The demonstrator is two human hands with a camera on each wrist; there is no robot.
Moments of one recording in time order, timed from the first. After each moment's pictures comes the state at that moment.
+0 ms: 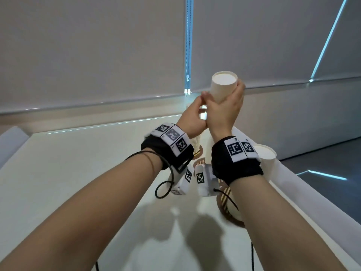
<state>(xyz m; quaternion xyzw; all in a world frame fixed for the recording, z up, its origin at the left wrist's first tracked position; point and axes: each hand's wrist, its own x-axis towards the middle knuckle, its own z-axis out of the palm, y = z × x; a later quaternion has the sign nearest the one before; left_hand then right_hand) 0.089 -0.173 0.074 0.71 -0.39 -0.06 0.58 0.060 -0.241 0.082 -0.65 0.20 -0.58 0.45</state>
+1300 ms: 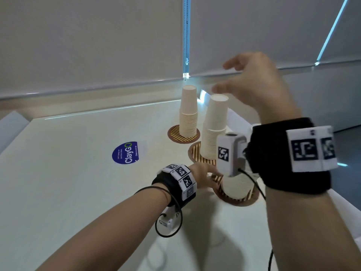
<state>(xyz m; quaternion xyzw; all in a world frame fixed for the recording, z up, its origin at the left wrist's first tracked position) 0.041 -0.183 -0.084 0.86 -0.44 -0.20 0.14 -0.061 -0.240 0.143 -0.88 0.22 -0.30 0.28</state>
